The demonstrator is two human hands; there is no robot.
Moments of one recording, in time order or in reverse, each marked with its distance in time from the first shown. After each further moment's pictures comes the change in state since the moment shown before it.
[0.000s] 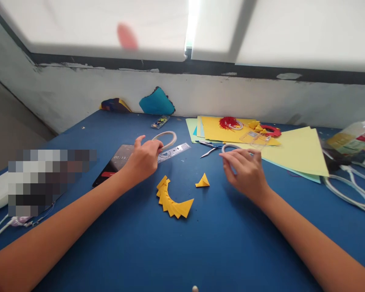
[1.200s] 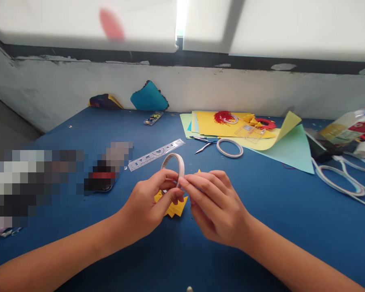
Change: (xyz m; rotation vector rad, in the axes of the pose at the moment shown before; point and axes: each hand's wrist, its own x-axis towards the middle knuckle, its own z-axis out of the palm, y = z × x) left_hand -0.048 0.075 -0.024 -1.055 -0.189 -0.145; right_hand 0.002 -0.081 -0.047 0.472 0.052 -0.256
